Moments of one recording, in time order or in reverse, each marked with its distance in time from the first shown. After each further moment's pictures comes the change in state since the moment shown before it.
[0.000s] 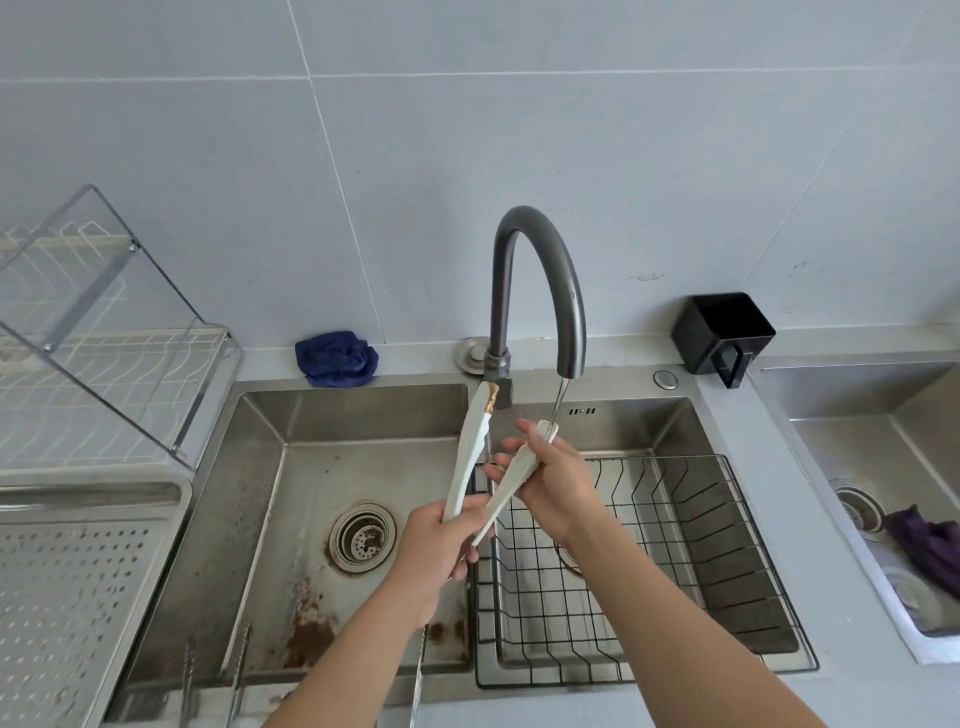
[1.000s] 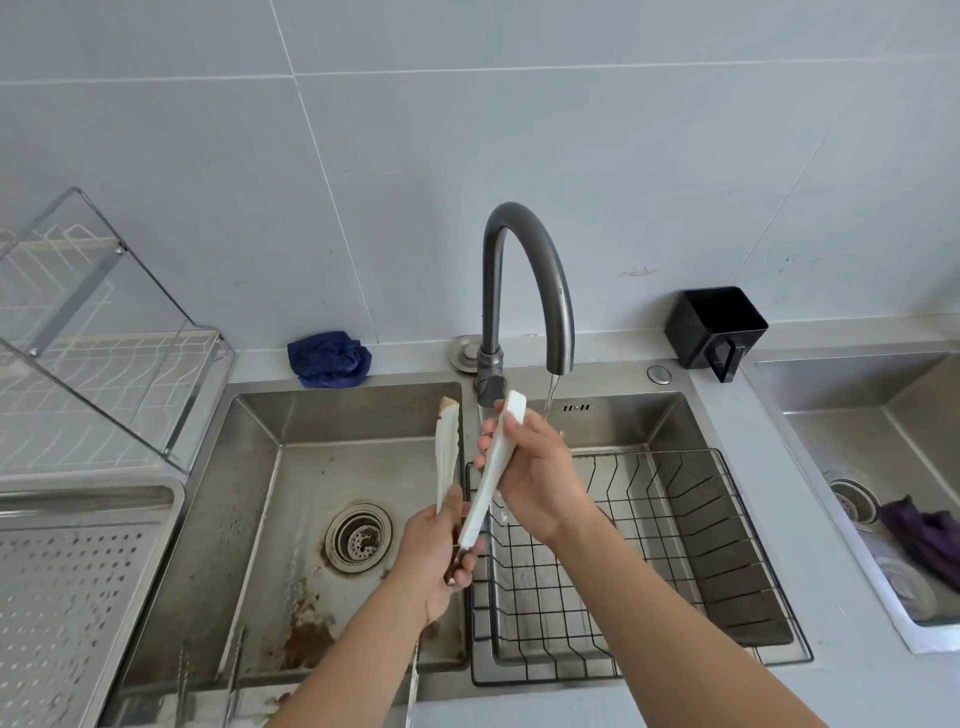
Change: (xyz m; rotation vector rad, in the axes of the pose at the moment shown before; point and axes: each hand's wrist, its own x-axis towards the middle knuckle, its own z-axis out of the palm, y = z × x) left_hand 0.017 -0.014 0.005 -0.217 0.060 -0.217; right_hand -0.015 -0.006 0.018 0.108 -0.276 -0.068
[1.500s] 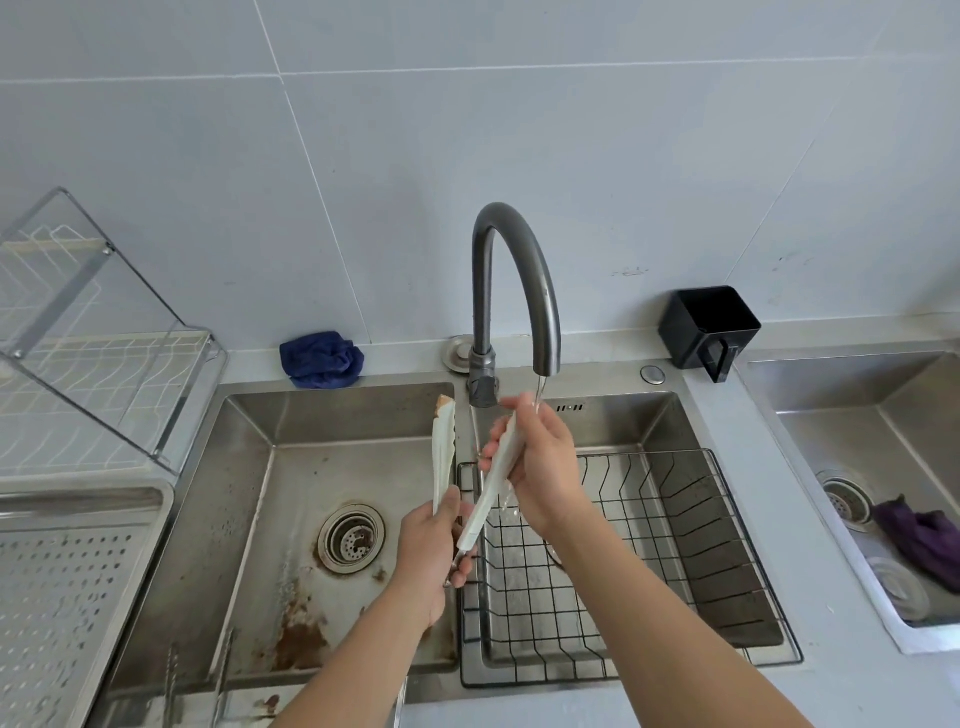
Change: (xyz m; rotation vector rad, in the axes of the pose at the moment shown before) left_hand 0.006 -0.009 0.012 0.073 0.124 0.128; right_hand -0.003 -0.012 0.004 -0.335 0.156 -0.155
